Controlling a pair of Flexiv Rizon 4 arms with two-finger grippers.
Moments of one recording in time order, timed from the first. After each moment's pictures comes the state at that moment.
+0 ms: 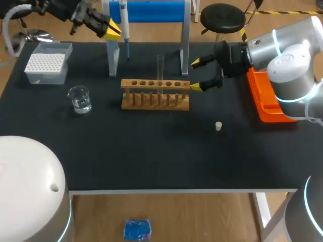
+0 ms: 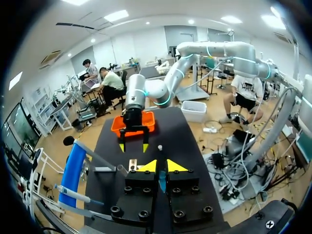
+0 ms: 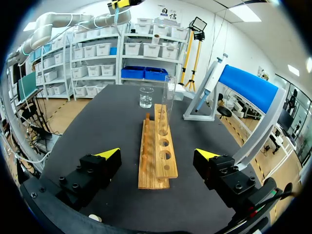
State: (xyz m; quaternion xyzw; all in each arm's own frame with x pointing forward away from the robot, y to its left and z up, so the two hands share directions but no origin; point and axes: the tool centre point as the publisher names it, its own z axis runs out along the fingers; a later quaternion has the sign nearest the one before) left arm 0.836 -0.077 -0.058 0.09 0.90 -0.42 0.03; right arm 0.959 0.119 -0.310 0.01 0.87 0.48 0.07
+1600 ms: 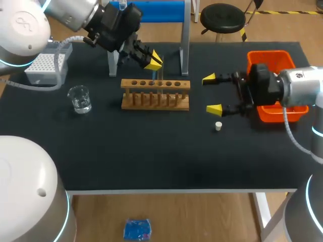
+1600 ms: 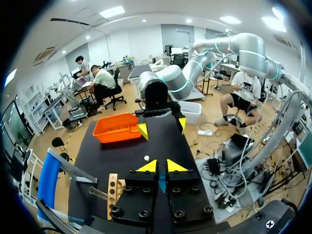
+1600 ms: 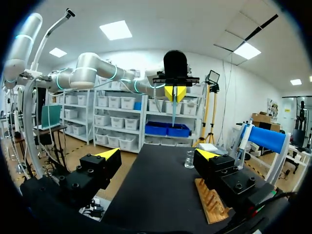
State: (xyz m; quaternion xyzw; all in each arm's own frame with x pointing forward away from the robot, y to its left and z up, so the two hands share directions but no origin) left arm 0.794 -0.170 -0.113 0.10 0.90 -0.42 0.00; right arm 0.768 0.117 -0.199 -0.04 0.72 0.69 0.01
